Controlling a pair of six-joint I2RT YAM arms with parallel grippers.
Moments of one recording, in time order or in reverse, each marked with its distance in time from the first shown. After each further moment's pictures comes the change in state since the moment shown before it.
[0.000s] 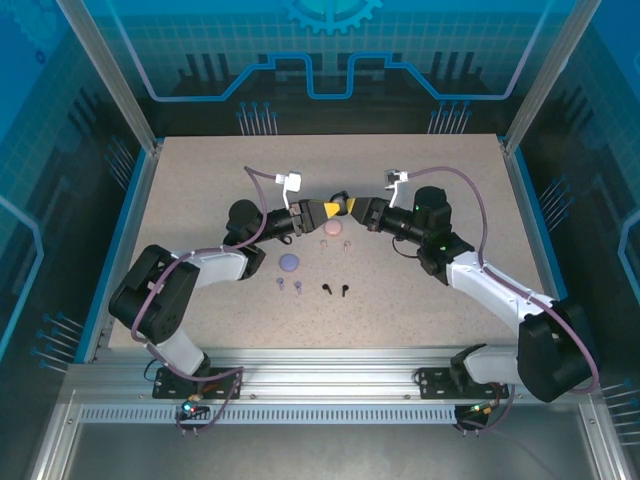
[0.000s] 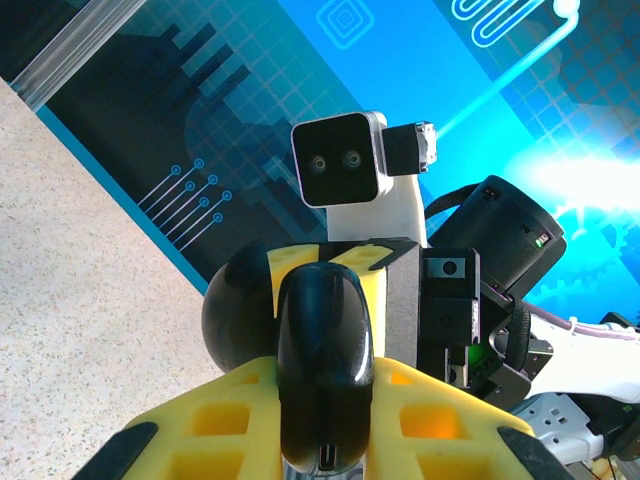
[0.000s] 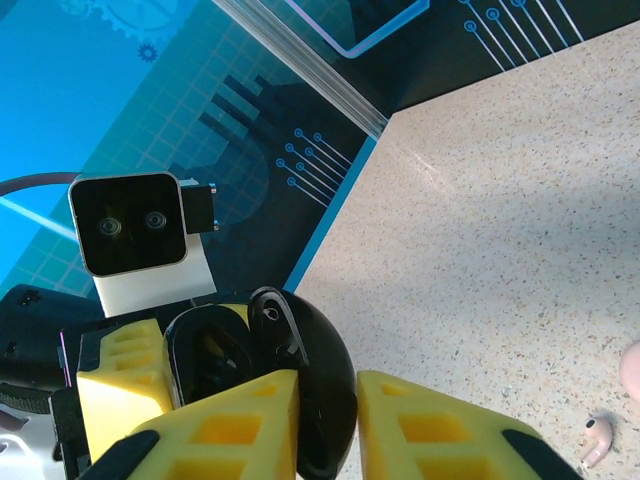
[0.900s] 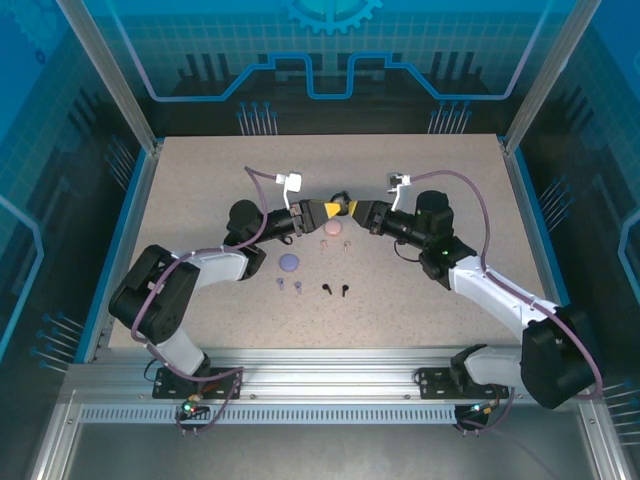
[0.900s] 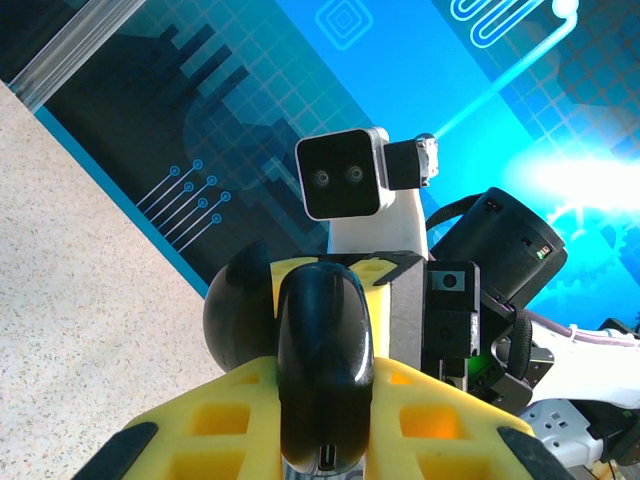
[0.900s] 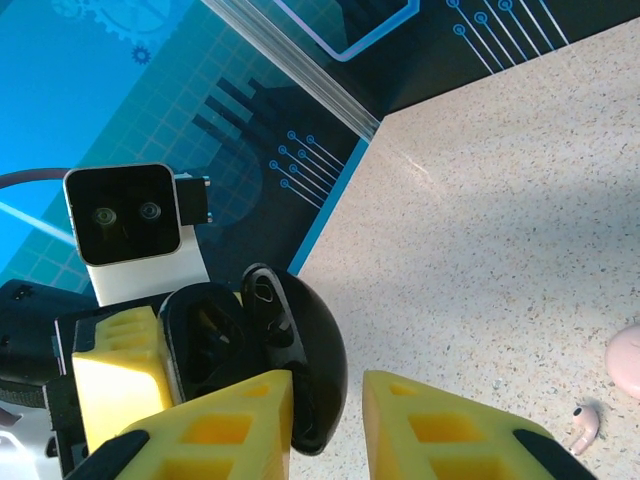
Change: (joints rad) left arm -0.006 0.000 0.000 0.000 -0.007 0.000; right arm 0.002 -0.032 -0.031 -0.007 0.024 -0.004
